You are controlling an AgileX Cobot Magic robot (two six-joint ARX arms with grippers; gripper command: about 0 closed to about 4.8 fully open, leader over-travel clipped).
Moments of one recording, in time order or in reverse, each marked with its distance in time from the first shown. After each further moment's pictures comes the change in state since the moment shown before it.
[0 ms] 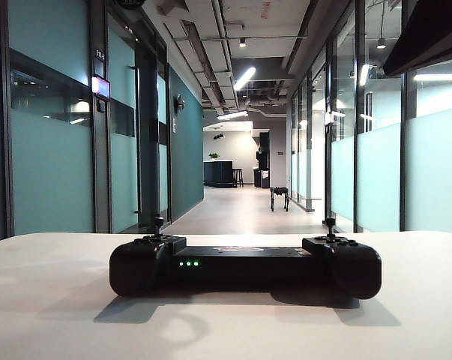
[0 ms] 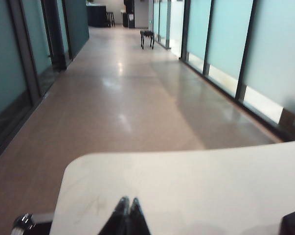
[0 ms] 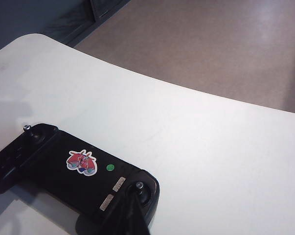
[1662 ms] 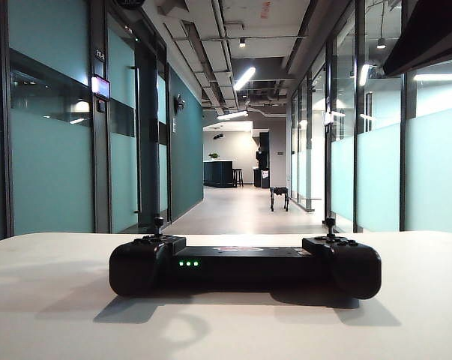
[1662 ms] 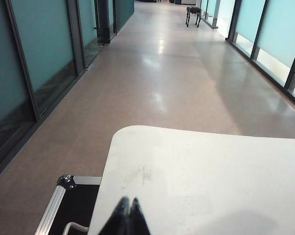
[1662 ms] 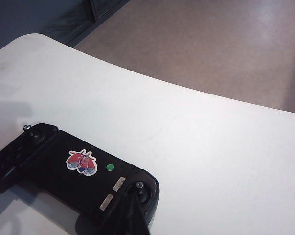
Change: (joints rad) left arm 0.074 0.000 -0.003 -0.085 -0.106 -0.034; right arm 0.000 0.000 0.000 0.000 0.000 0.000
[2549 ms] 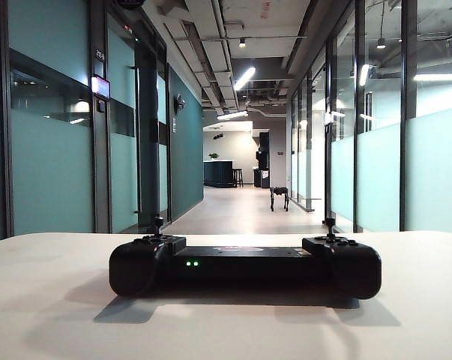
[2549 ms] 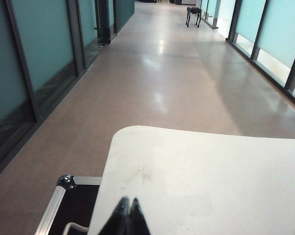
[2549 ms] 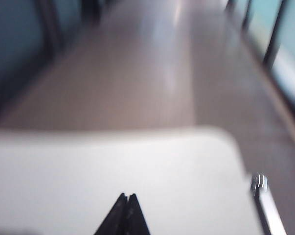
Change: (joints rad) left arm 0.000 0.000 0.000 0.001 0.000 0.000; right arm -0.203 -0.292 -0.313 0.333 0.235 -0.001
